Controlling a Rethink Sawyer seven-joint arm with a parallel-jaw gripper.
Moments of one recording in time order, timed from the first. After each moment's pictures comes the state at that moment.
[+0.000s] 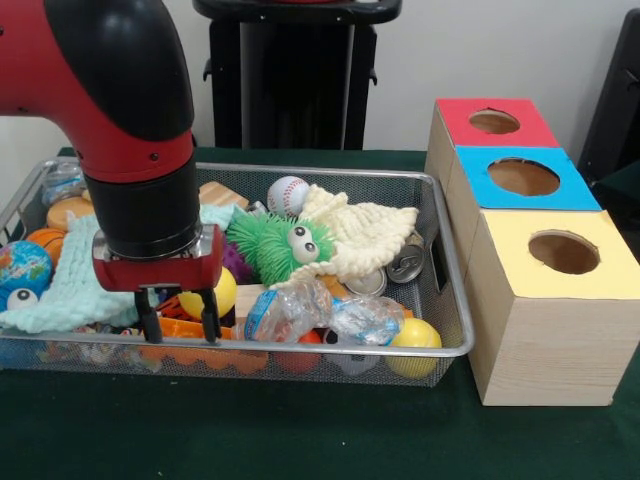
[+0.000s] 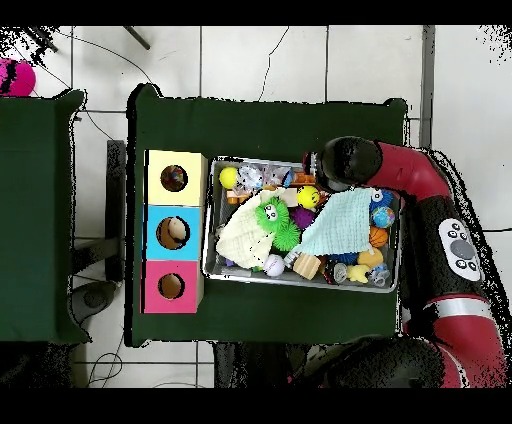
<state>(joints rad) -0.64 -0.35 0.42 1.15 -0.42 0.86 1.57</state>
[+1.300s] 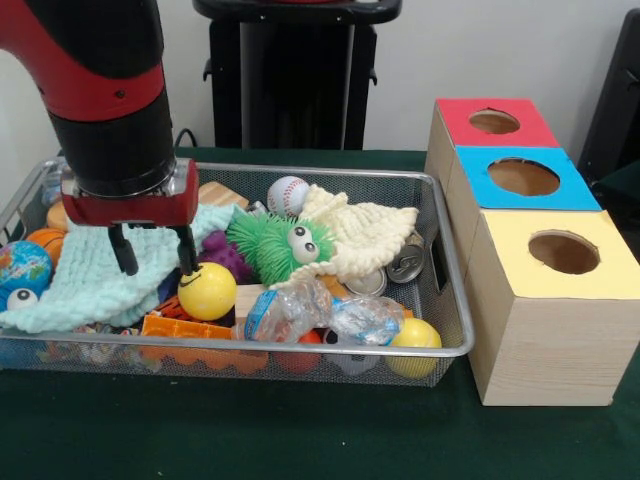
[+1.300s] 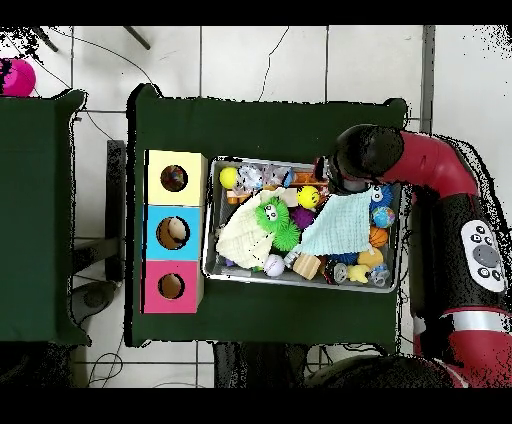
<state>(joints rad) -0.64 -0.43 0.41 1.12 -0.42 1.10 1.57</state>
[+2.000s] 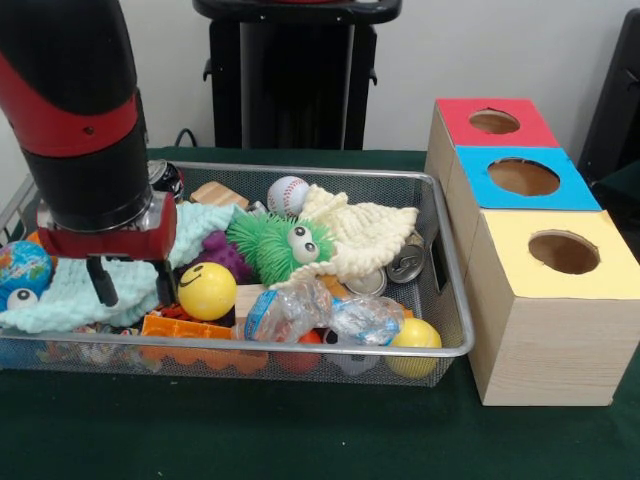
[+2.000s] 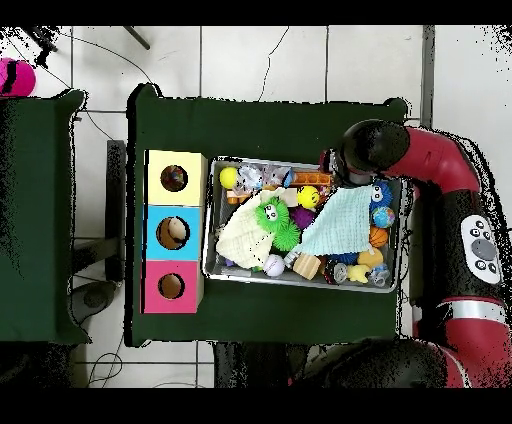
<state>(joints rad) -0.65 -0.35 0.41 1.02 -0.43 1.10 1.57</state>
